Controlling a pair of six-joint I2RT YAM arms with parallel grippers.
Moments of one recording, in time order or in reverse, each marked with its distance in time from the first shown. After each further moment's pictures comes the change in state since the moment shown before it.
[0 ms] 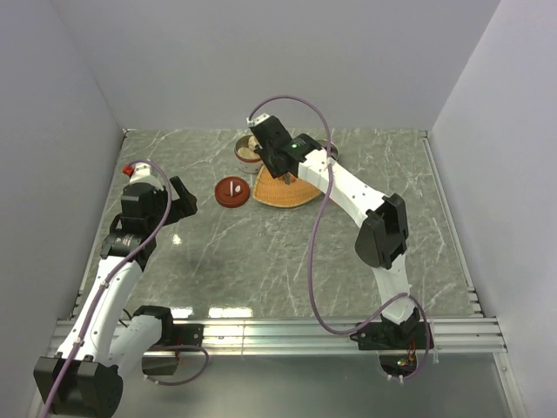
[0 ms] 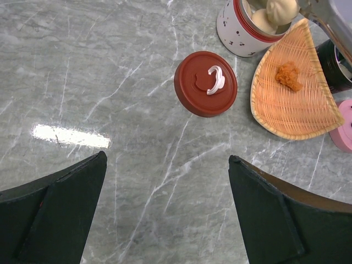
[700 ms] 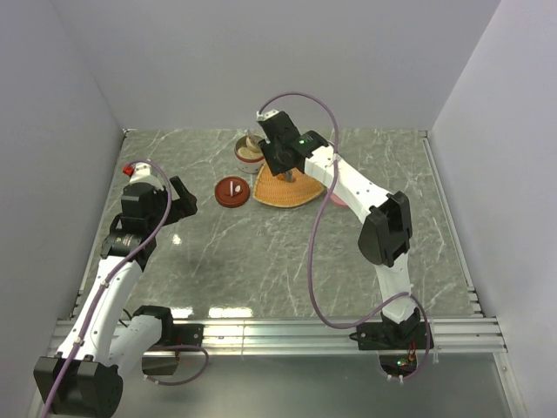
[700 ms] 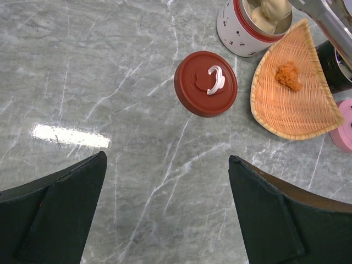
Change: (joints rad) left arm 0.000 0.001 0.000 0.000 0.000 0.000; right arm -0.059 -0.002 -0.024 0.042 -0.093 0.060
